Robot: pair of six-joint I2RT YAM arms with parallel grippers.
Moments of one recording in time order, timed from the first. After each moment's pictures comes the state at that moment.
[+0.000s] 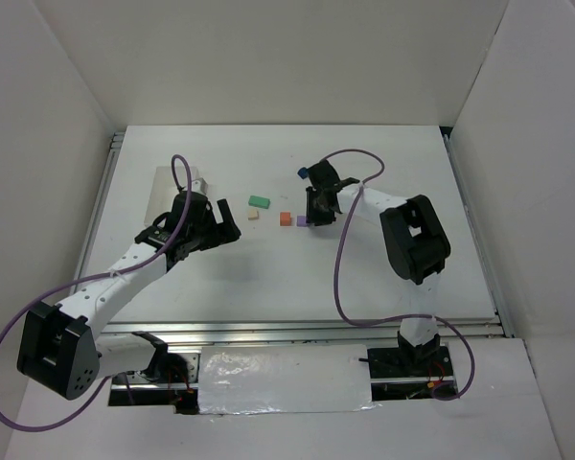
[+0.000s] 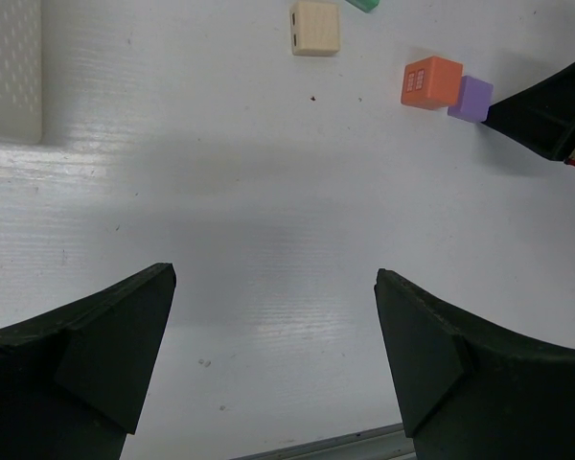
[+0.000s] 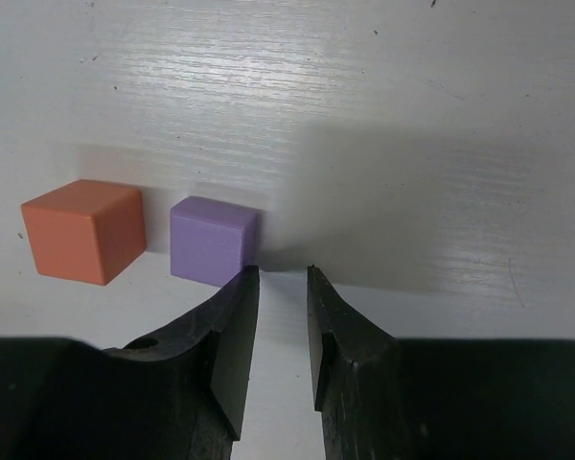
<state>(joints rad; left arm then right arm) -0.40 1.21 0.84 -0.38 -0.07 -0.63 0.47 2.01 1.38 -0.40 0.05 0.47</state>
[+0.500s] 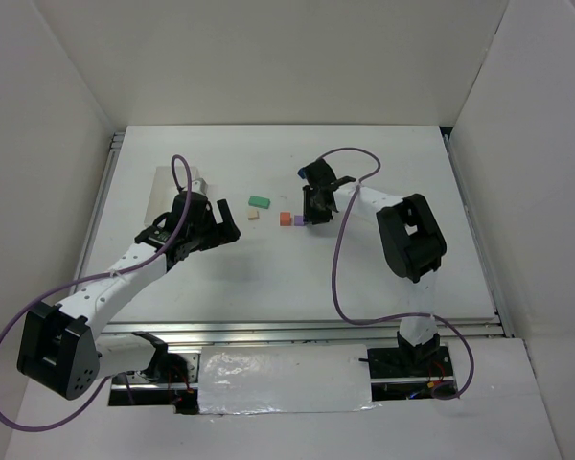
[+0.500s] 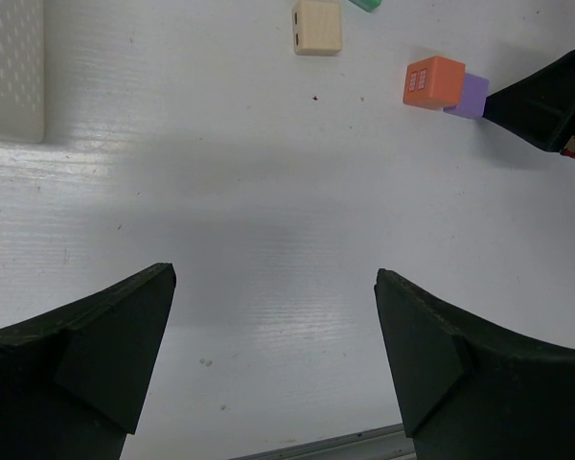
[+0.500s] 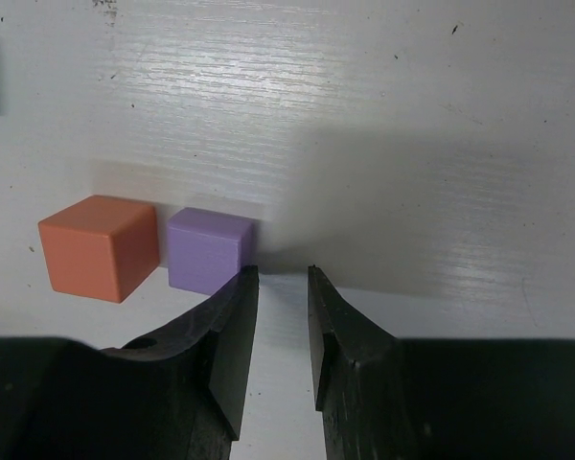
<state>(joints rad) -0.40 1.21 0.84 -0.39 -0.08 -0.63 0.48 2.04 1.42 -0.41 0.06 0.47</state>
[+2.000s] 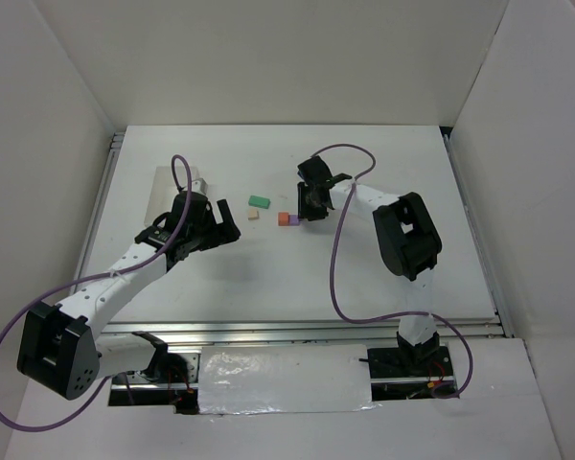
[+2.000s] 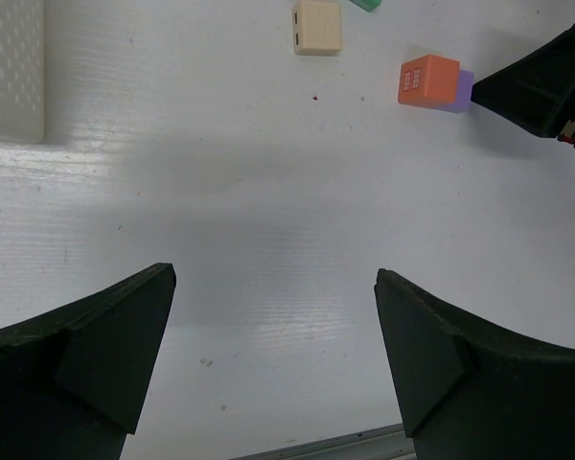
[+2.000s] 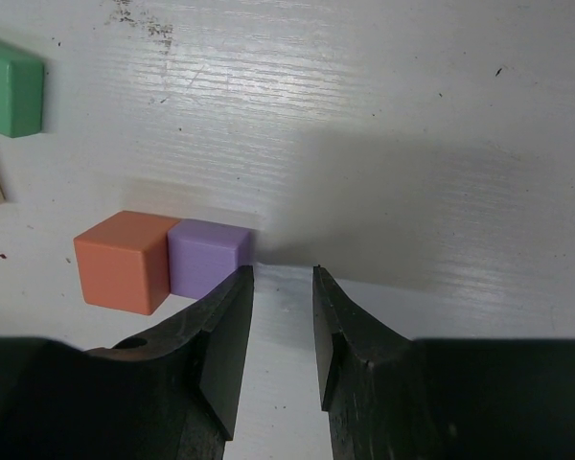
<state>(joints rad) -0.40 1.21 0.84 -0.39 -0.08 -0.63 0.50 2.07 1.48 -0.42 0.05 0.46</state>
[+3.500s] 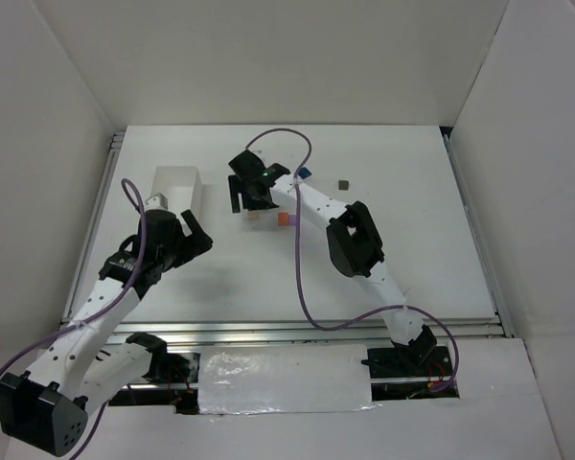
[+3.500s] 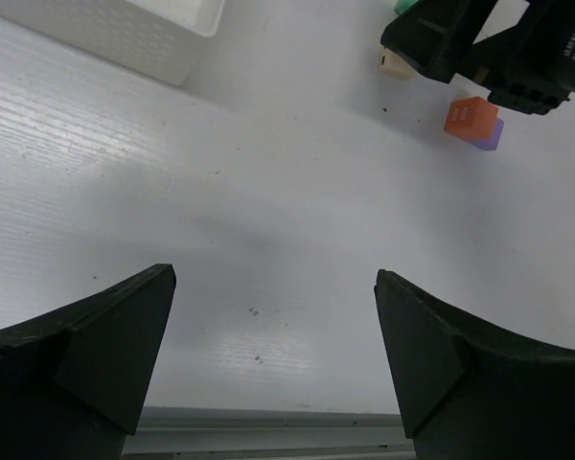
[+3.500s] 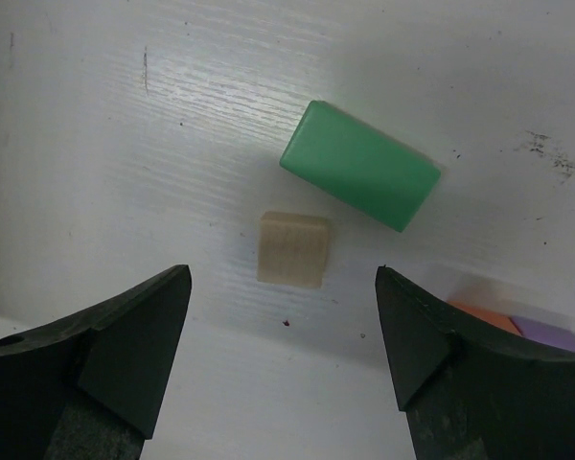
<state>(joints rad) -0.30 0.89 0.75 -0.59 -0.16 -0.74 0.76 2.45 2.23 -0.73 0.21 0.52</state>
